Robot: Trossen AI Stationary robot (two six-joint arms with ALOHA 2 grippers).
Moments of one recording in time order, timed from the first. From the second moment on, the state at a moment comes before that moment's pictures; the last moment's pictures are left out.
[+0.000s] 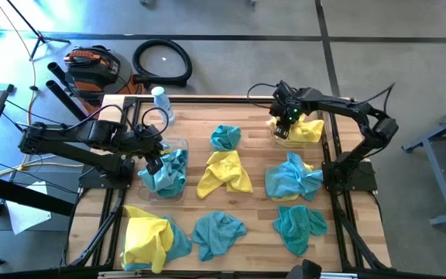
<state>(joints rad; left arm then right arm) -0.06 0.91 0.98 -1.09 -0.29 -0.54 -0.76 1.57 1.03 -0.78 -0.09 -0.34</state>
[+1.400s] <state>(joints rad) -0.52 1.02 0.98 -1.10 -0.19 -1.56 -0.30 1.22 1.16 -1.11 0.13 0.50</state>
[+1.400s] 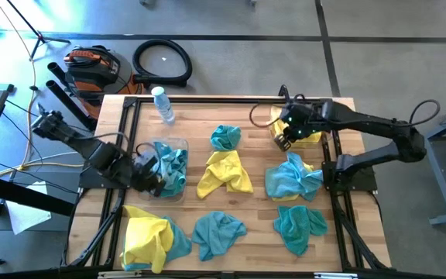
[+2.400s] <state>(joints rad) -1.01 1.53 1.26 -1.21 -0.21 -2.19 -0.02 1.22 1.16 -1.11 0.30 0.76</state>
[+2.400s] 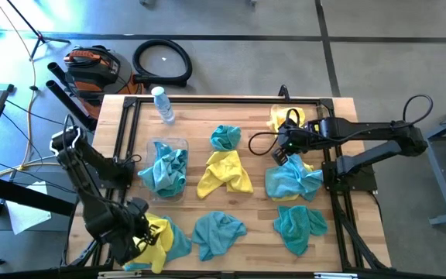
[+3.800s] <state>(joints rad) -1.02 1.50 1.31 -1.16 -0.31 -2.04 -0.02 1.22 1.16 -1.11 0.29 0.75</state>
